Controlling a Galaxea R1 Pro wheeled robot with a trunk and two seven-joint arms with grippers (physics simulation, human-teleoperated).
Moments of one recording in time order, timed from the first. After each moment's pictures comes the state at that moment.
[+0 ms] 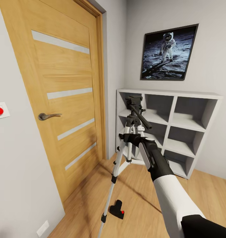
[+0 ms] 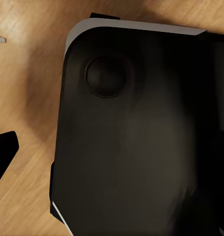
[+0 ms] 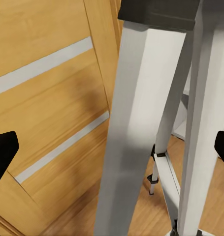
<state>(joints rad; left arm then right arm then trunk) 0.01 0.00 0.01 -0.05 0.15 -0.04 0.00 -0.87 0.17 0.02 -0.99 -0.04 0.54 0.15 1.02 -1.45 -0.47</state>
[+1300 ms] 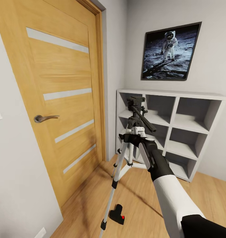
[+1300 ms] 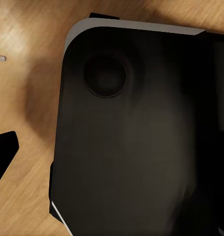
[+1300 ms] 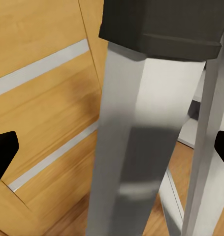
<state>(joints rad) 0.01 0.00 0.01 -0.05 0.15 -0.04 0.00 -0.87 0.17 0.02 -0.99 -0.04 0.54 0.15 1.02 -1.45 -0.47</state>
